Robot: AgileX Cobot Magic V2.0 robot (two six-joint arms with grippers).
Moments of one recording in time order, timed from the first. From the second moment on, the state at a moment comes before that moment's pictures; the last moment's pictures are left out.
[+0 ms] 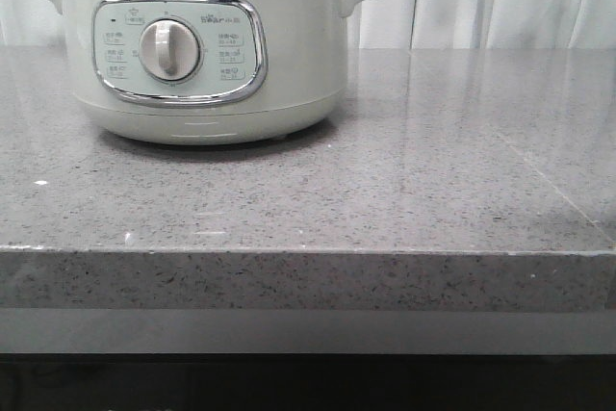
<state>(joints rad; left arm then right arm) -0.12 0.30 -0.19 -0.12 0.13 0.03 0.62 0.89 -0.92 0.10 0.61 -0.04</state>
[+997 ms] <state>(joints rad) -0.04 -0.01 0.01 -0.15 0.00 0.03 0.62 0.89 -0.92 0.10 0.61 -0.04</state>
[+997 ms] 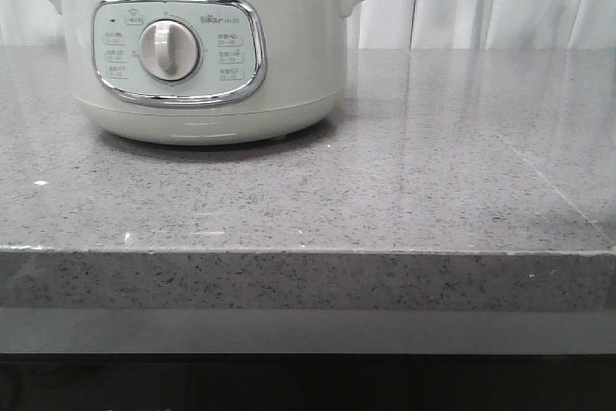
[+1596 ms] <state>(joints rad) -0.04 -0.01 0.01 -0.15 0.00 0.03 0.48 0.79 -0.80 0.06 0.46 -0.04</state>
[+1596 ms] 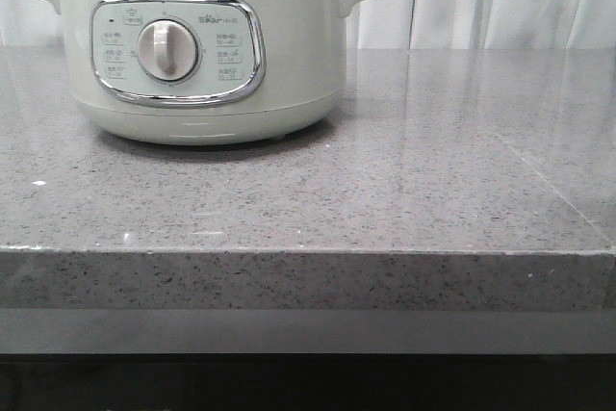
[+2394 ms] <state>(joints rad) -0.04 -0.01 0.01 -0.15 0.00 0.03 0.09 0.00 0.02 0.09 0.14 -0.05</state>
